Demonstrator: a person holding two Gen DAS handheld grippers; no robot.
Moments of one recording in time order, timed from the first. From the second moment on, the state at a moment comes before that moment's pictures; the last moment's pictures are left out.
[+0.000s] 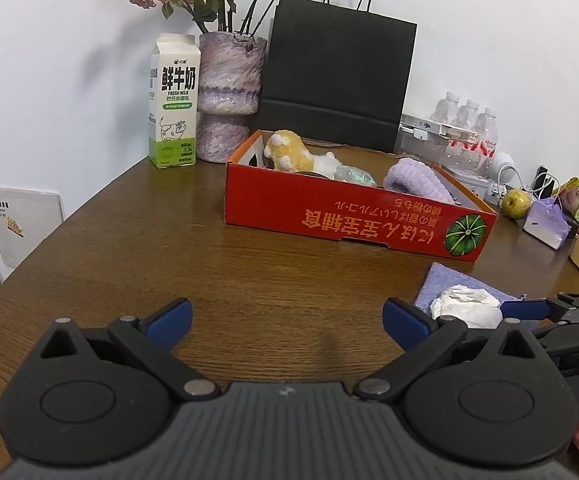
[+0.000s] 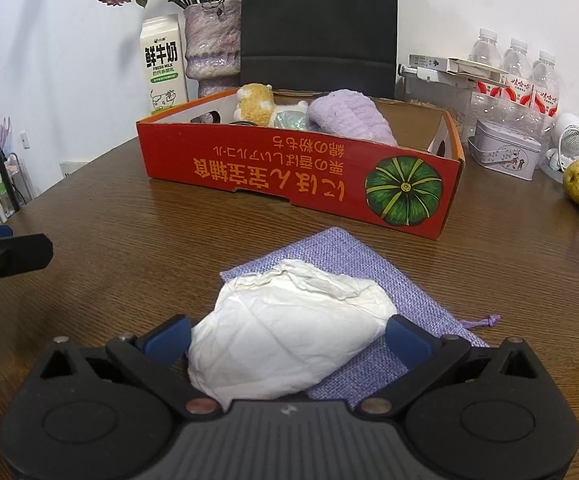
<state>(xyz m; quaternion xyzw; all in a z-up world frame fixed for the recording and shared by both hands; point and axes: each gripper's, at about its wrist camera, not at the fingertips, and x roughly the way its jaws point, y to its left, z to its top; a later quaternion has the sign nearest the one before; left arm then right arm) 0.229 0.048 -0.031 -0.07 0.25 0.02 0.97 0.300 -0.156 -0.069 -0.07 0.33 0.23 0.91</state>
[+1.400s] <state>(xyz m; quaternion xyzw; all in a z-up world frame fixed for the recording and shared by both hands) 0.229 0.081 -0.022 -0.12 0.24 0.08 0.96 0.295 -0.131 -0.068 -0.05 0.33 0.21 0.92</state>
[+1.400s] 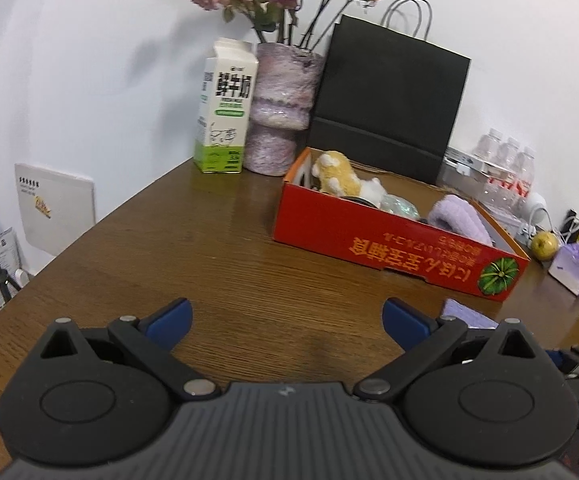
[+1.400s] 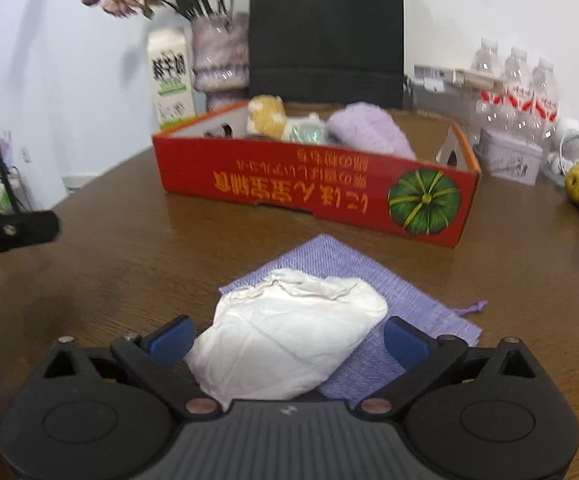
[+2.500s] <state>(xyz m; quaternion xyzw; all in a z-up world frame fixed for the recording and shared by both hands) 0.228 0.057 -0.023 -0.09 0.24 0.04 0.97 0.269 -0.178 -0.043 -0.02 0.26 0.21 0.94</state>
